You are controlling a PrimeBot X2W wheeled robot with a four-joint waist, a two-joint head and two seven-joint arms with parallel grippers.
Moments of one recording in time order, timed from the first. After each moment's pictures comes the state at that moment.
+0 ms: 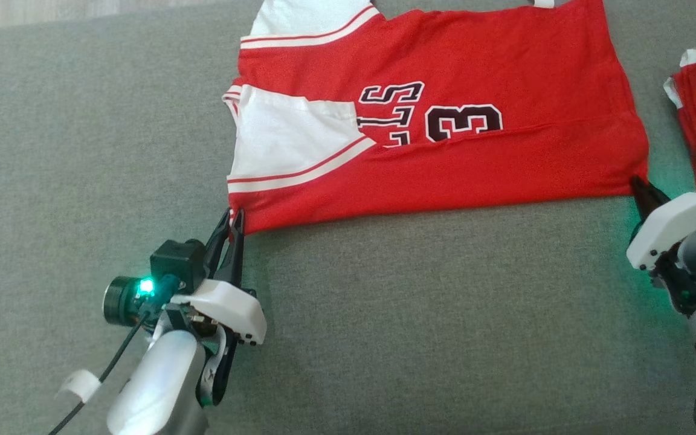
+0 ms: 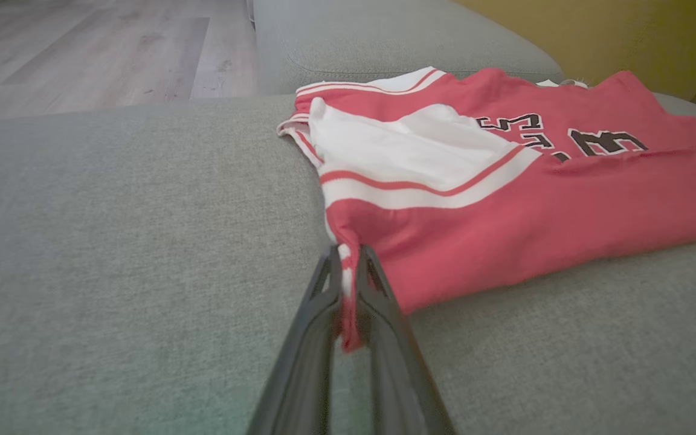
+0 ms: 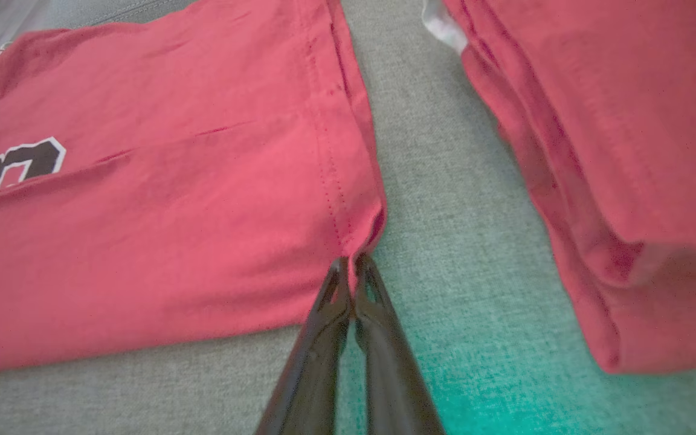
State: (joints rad) left arm -0.34 0.15 -0.43 0.40 -0.35 0.09 -0.03; right arm -0.61 -0.39 0.34 0.94 0.66 0.12 0.06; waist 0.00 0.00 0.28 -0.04
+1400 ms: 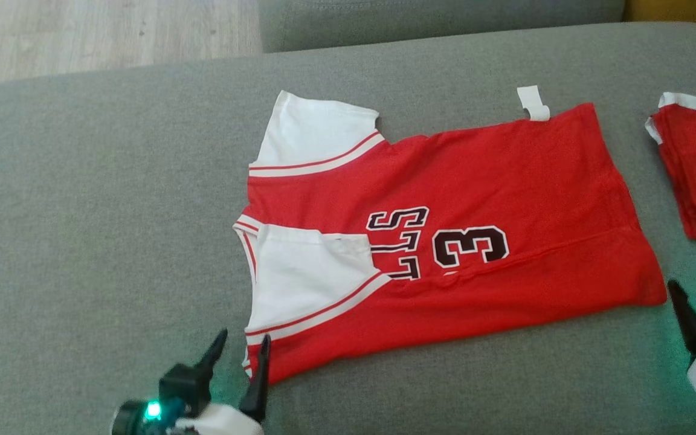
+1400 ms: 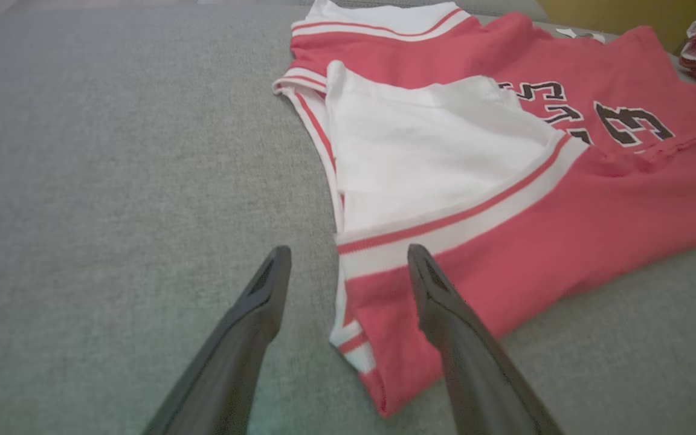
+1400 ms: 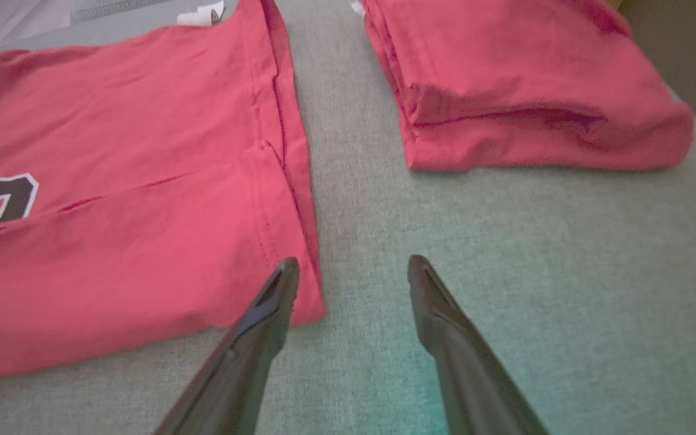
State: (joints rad) left arm 0.02 0.21 -0.49 0.23 -0.39 0.13 -0.03; right arm -0.07 -0.53 0.15 0.49 0.61 0.12 0.06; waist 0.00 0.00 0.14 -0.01
